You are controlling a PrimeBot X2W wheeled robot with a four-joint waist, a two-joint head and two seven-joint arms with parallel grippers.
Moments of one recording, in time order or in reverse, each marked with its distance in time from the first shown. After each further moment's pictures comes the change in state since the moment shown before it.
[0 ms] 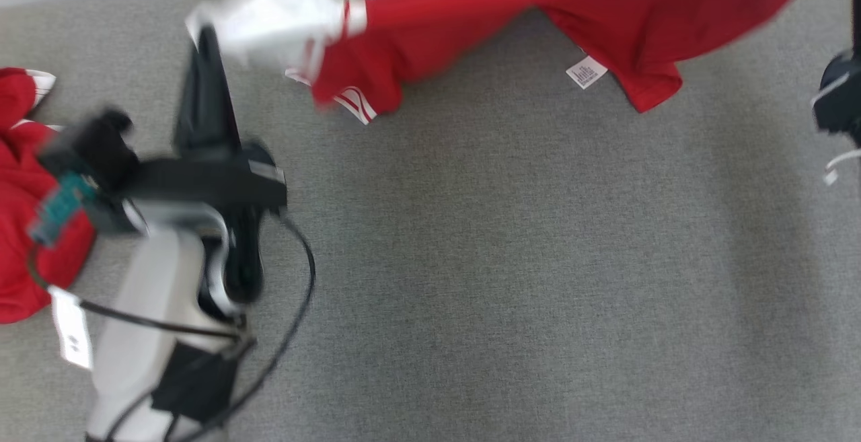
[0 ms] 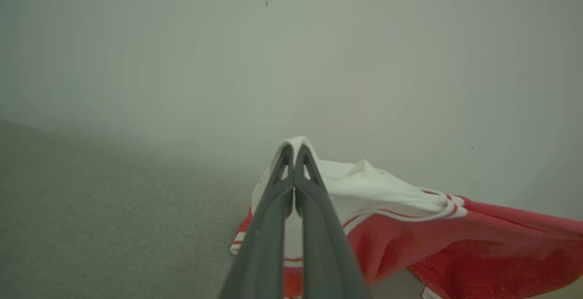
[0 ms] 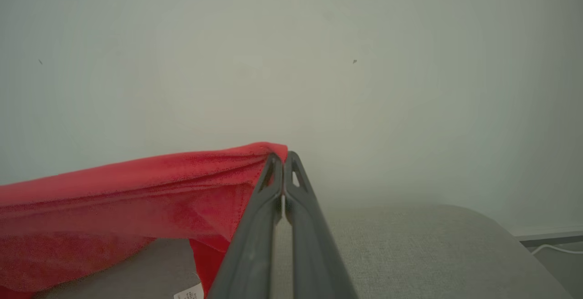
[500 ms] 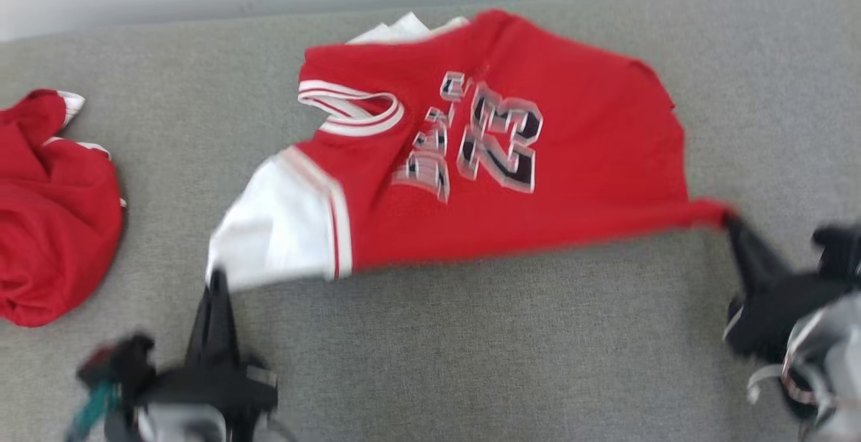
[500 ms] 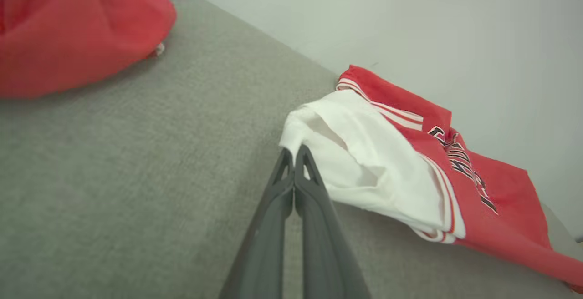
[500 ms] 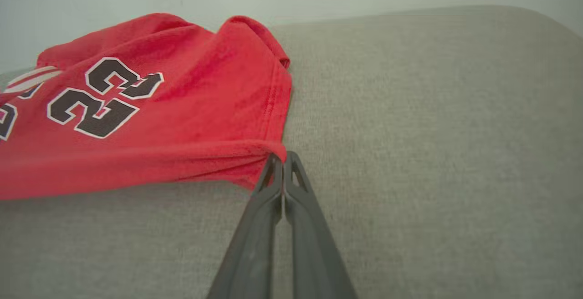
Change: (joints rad) left arm 0.462 0.007 0.048 -0.055 -0.008 -0.007 0.000; right arm 0.459 0.051 0.040 -0.028 0.021 0.026 0.034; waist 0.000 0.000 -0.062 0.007
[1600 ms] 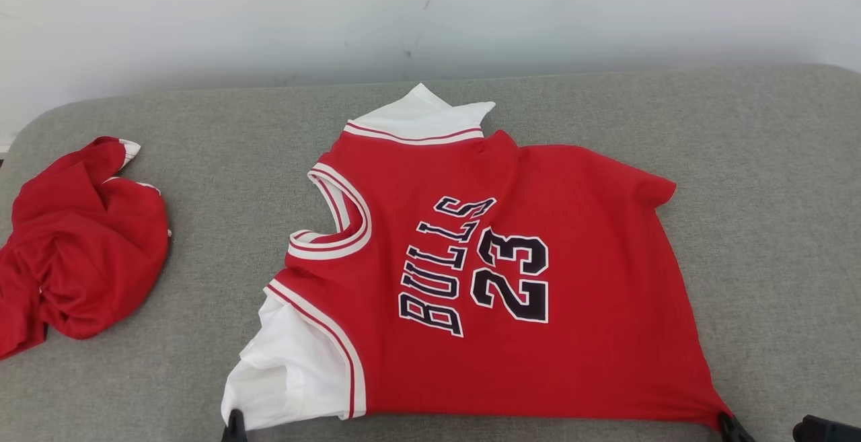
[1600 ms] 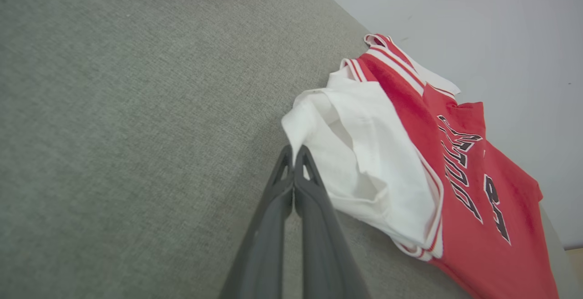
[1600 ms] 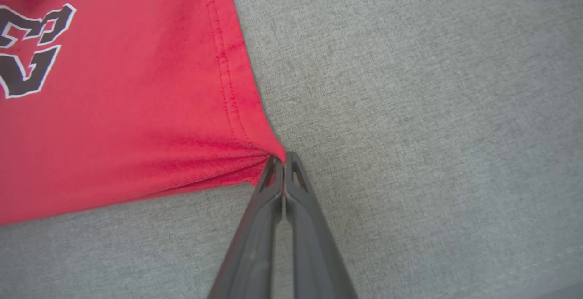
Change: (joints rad) left arm 0.358 -0.023 -0.022 -0.095 -0.101 0.034 0.006; right arm 0.519 0.181 -0.080 -0.196 -0.011 -0.221 0.064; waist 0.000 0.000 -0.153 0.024
